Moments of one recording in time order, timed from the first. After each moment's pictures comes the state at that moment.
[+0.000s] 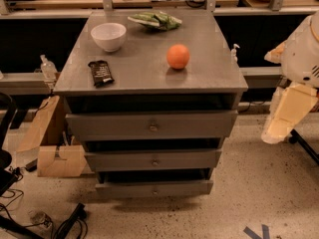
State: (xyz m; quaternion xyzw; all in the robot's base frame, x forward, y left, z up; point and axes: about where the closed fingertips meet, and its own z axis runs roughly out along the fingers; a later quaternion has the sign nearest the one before) arm 0.443 -0.217 0.956 -0.59 0.79 -0.04 0.17
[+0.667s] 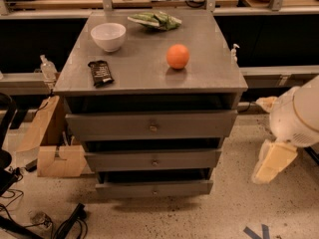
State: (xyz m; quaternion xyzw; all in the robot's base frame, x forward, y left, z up) arm 0.430 -0.229 0.848 -0.59 0.78 -0.03 0.19
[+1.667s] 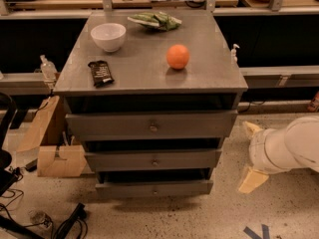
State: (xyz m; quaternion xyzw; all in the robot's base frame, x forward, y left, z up) arm 0.467 -0.242 0.721 -0.61 0.75 -0.09 0.24
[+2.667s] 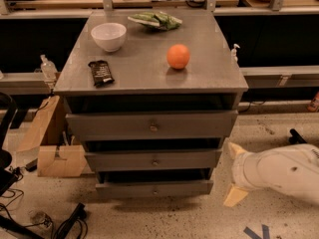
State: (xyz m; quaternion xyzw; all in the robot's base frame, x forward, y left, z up) arm 0.476 -0.230 0.615 -0.61 0.75 -0.07 0.24
